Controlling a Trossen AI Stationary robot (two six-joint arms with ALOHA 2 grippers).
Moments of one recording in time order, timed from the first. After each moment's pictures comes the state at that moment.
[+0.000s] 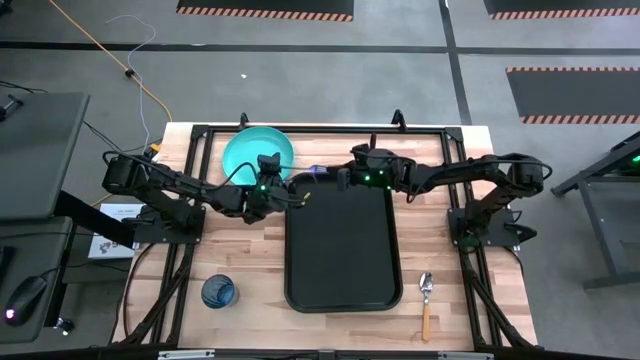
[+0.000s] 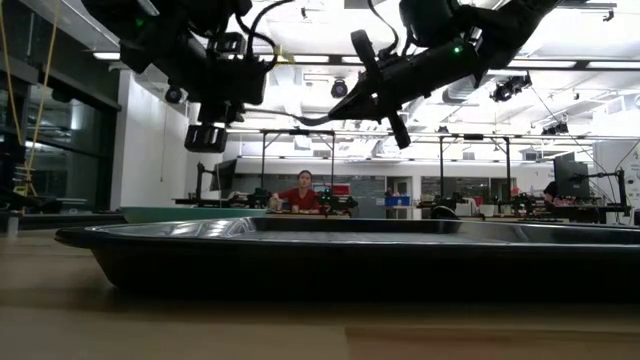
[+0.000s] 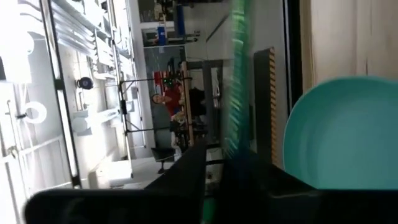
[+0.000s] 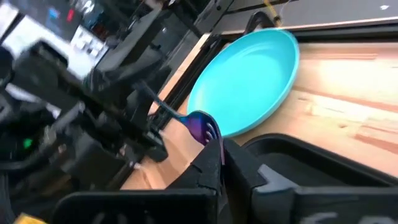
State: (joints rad) left arm -0.04 1.49 0.72 0.19 -1.34 1.01; right arm -0.21 1.55 0.82 0.44 0.09 0.80
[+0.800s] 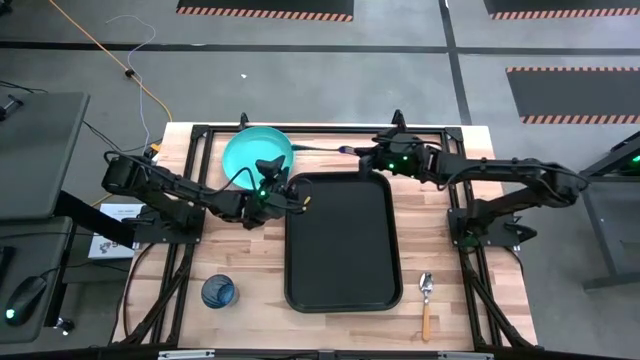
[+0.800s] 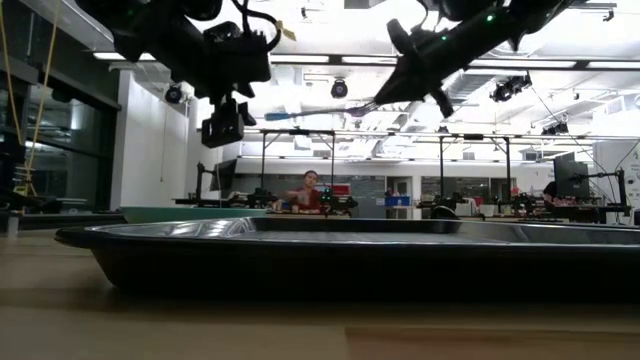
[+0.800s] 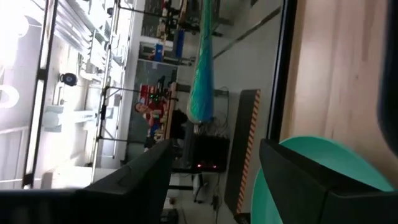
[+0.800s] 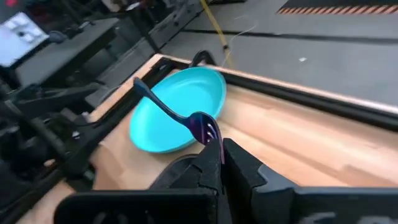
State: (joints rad) left arm -0.11 1.49 0.72 0.26 -1.29 0.84; right arm -0.30 1.25 0.82 0.05 0.24 0.58
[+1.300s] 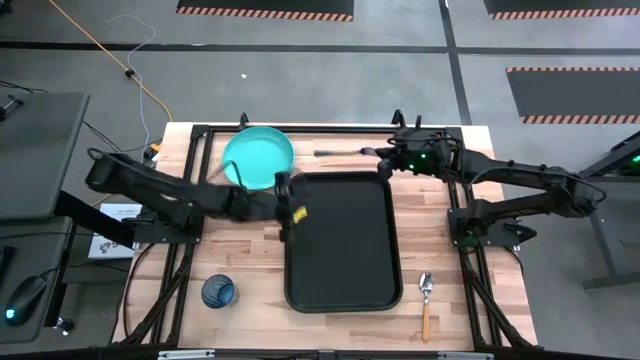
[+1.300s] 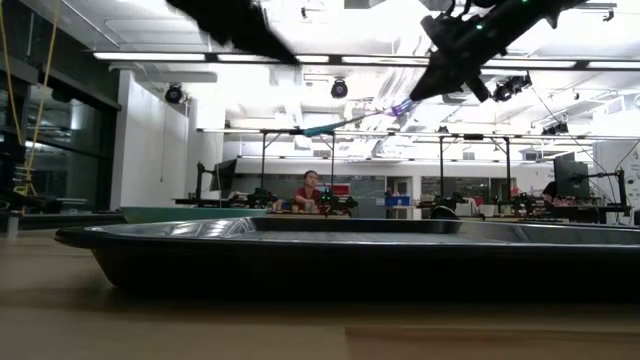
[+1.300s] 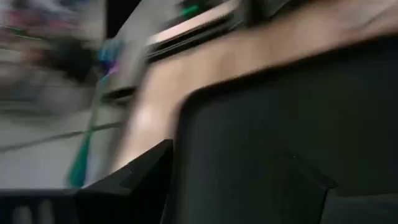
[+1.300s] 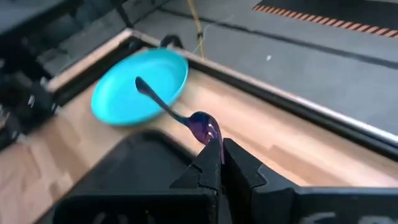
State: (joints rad) left arm -0.18 1.34 0.91 -0.06 -0.45 0.25; right arm -0.32 1.05 0.82 -0.27 0.25 0.44
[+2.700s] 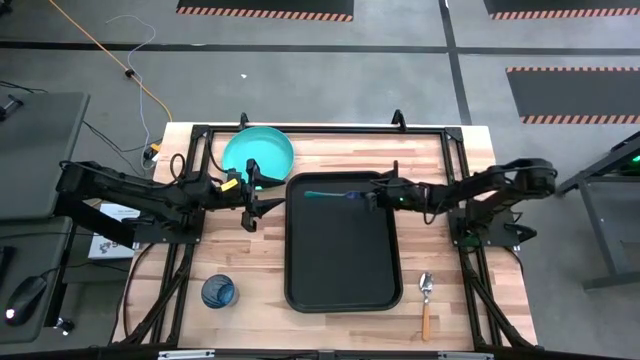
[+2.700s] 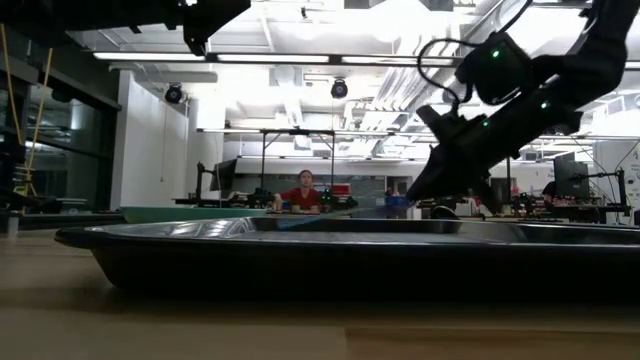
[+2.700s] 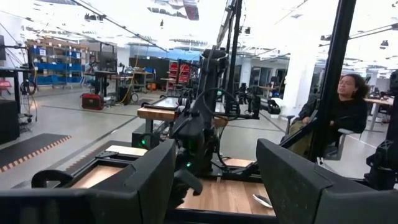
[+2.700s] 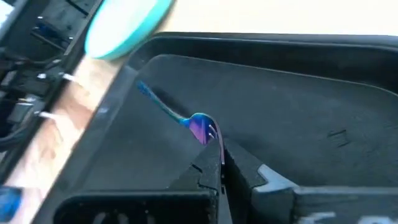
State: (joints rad) left arm -0.05 0.93 0.38 0.76 -0.11 -0.07; right arm -0.15 1.46 0.37 0.52 0.22 0.92
